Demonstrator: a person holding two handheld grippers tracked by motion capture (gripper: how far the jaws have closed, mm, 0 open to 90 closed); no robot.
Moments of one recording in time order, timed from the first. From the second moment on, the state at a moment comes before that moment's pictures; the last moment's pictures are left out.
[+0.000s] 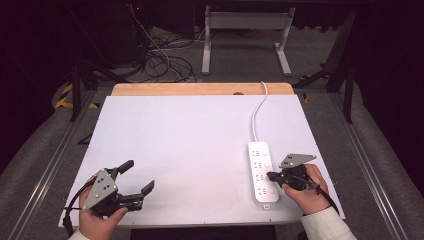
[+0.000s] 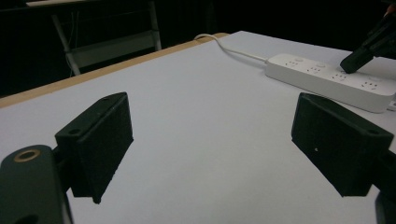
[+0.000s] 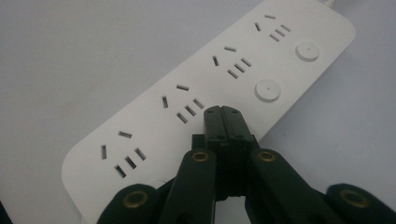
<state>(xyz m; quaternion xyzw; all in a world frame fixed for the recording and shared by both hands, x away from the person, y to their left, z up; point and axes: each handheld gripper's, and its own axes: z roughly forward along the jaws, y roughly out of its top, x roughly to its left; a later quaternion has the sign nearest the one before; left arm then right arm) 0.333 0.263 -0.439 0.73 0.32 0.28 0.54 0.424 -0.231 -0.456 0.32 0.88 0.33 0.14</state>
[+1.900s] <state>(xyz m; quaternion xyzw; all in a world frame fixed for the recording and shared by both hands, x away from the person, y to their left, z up) 0.334 0.264 -0.440 0.73 0.33 0.28 0.54 0.379 -0.246 -0.454 0.27 0.87 0.40 0.12</state>
